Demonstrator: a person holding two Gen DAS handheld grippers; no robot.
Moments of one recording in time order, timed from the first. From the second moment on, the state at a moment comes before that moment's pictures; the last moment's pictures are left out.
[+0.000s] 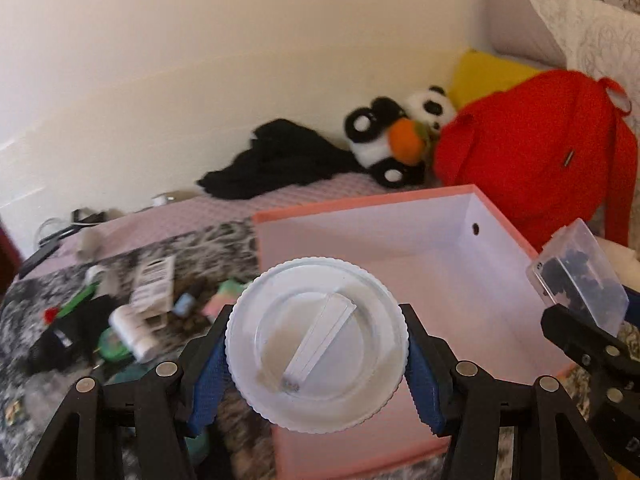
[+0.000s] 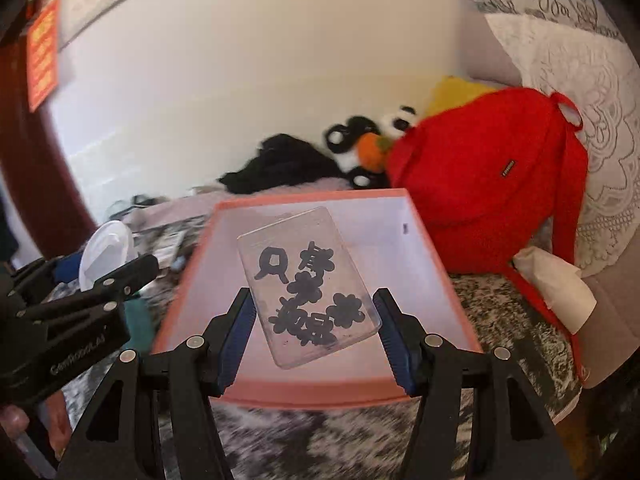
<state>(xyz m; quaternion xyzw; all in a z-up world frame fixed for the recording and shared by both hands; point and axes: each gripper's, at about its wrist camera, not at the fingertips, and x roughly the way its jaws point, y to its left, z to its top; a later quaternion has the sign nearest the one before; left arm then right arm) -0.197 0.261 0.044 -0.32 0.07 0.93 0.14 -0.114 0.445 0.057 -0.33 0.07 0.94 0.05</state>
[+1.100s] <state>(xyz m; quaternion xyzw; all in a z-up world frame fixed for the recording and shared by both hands) -0.197 0.007 -0.042 -0.45 -0.08 0.89 -0.06 -0.155 0.240 0.010 -0.37 -0.02 0.92 -0.12</state>
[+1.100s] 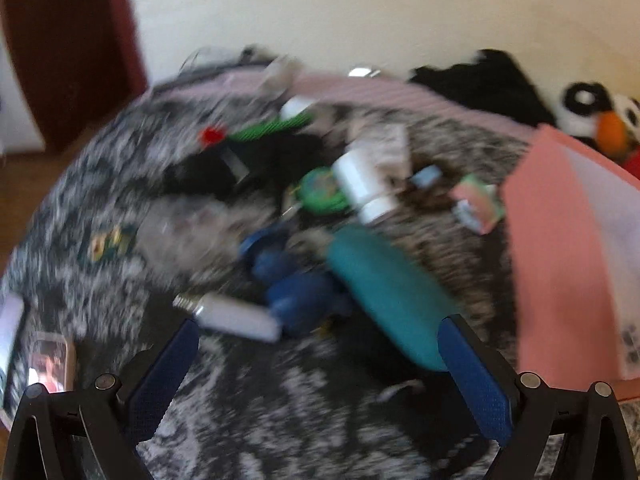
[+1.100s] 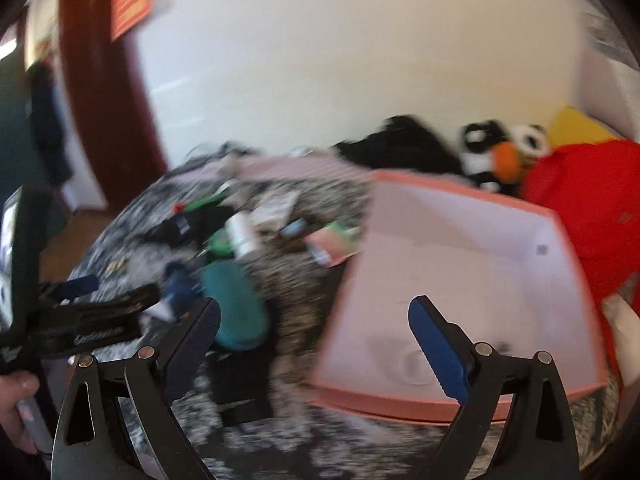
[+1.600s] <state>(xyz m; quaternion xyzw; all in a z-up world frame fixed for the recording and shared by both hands) -0.293 -0.049 -0.108 -0.50 -0.19 0.84 -0.06 -0.225 0.157 -0.071 -0.42 -0.09 0.89 -0.12</state>
